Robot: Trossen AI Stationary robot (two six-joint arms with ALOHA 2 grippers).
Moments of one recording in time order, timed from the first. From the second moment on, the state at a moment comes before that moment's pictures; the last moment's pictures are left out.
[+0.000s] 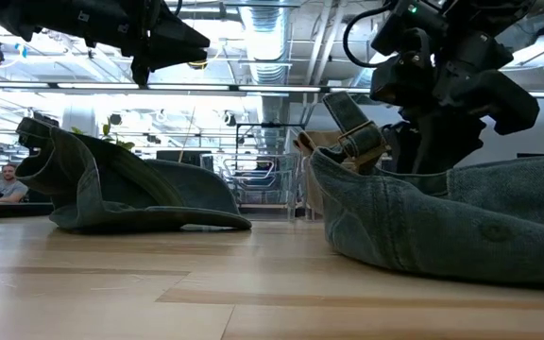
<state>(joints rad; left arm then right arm) -0.16 0.97 0.42 0.47 -0.47 -0.20 0.08 1.48 0.73 -0.29 -0.16 -0.16</state>
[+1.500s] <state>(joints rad) -0.16 0.97 0.42 0.47 -0.47 -0.20 0.01 1.37 0.73 -0.38 -0.20 -0.26</state>
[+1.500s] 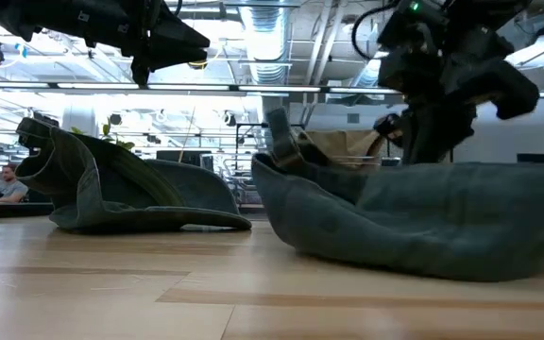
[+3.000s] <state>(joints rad) -0.16 0.97 0.42 0.47 -0.47 -0.20 0.17 0.40 0.04 0.71 0.56 -0.19</state>
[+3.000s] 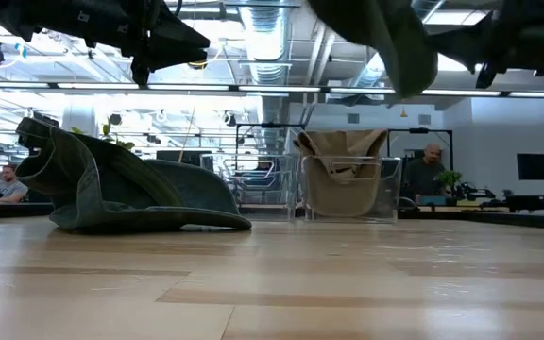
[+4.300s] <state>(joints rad) -0.17 1.47 0.72 1.04 -0.04 0.03 0.19 0.53 0.04 0.73 0.73 -0.08</state>
